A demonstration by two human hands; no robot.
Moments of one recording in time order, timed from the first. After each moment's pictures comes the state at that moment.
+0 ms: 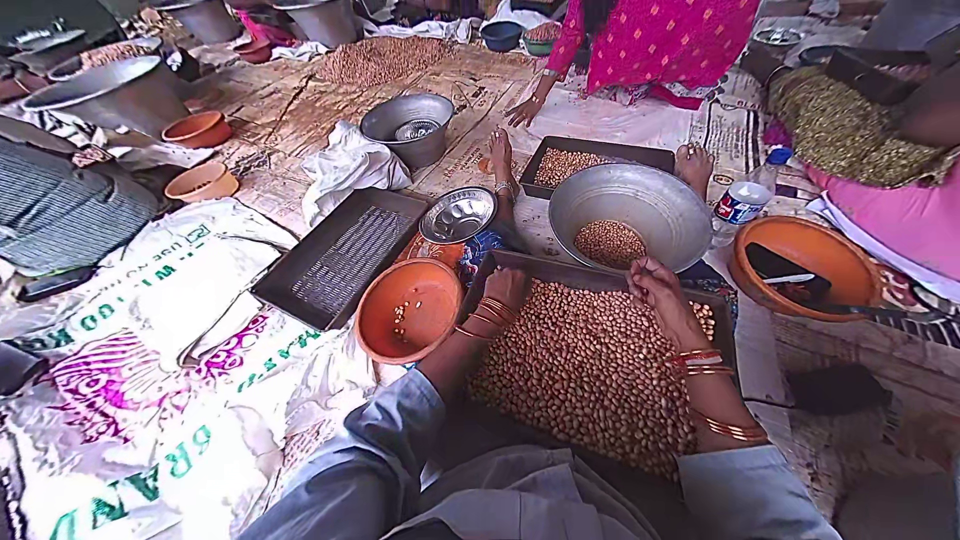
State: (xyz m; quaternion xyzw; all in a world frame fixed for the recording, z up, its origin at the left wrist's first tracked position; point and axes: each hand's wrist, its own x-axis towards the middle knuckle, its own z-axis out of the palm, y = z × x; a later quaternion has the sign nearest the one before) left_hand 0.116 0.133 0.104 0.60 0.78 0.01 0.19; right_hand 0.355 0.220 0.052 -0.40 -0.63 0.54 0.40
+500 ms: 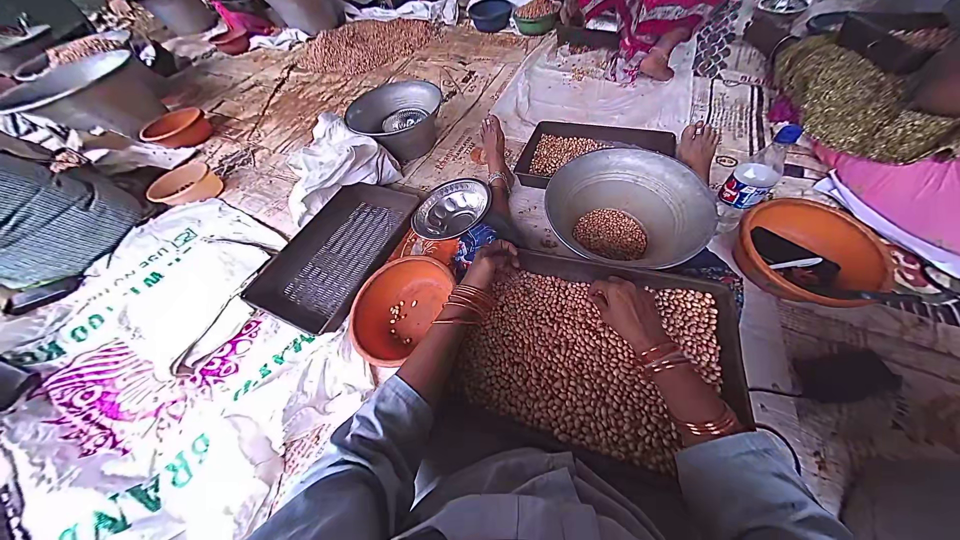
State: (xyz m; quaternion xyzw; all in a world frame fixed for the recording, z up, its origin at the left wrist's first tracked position) left_hand 0.045 0.133 0.047 0.46 0.59 0.47 0.47; right_hand 0.316 0.194 0.039 -0.49 -0.85 0.14 0.08
